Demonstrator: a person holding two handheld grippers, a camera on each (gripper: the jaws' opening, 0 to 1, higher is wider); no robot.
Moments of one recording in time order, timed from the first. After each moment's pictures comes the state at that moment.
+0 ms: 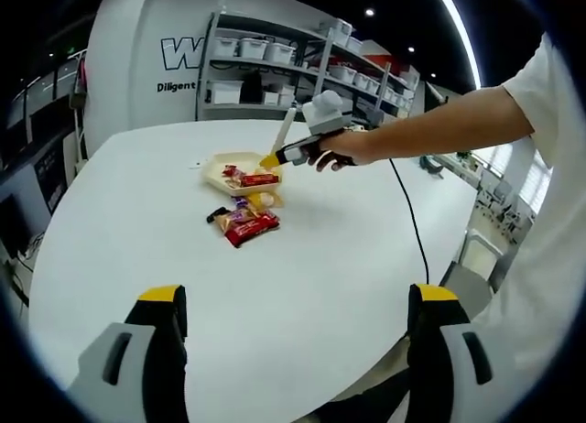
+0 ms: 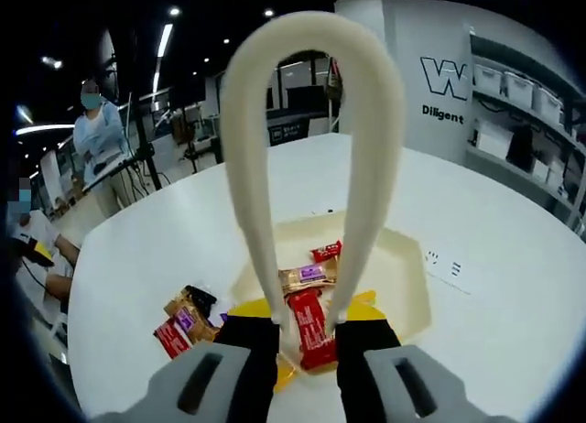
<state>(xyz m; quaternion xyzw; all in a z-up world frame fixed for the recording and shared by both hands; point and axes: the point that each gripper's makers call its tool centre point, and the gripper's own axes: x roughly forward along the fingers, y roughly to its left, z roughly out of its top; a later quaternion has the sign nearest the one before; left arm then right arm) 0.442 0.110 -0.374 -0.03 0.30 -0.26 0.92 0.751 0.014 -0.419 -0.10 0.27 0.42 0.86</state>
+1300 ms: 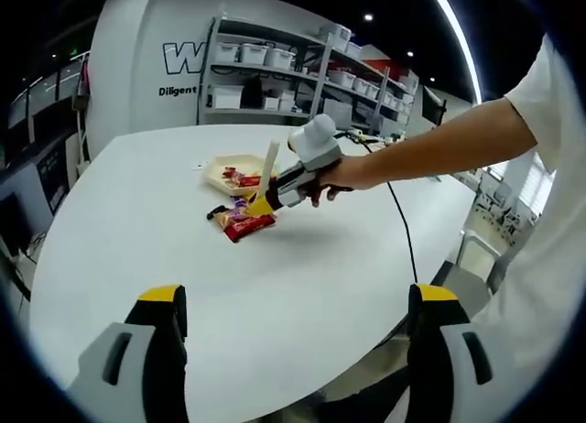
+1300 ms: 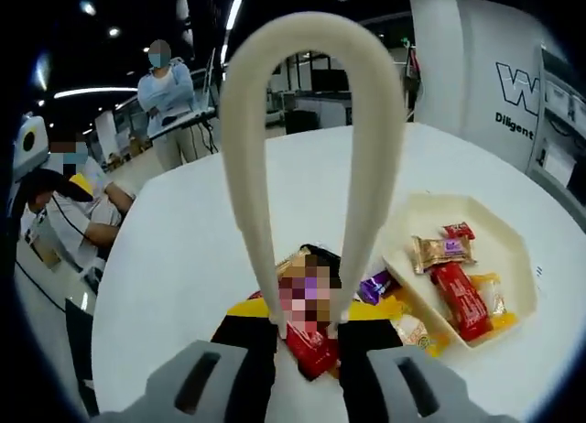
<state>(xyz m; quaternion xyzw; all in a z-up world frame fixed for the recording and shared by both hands) 0.418 0.113 -0.369 -0.03 0.29 -0.25 0.92 0.637 0.079 -0.470 -0.15 0.29 0.56 0.76</state>
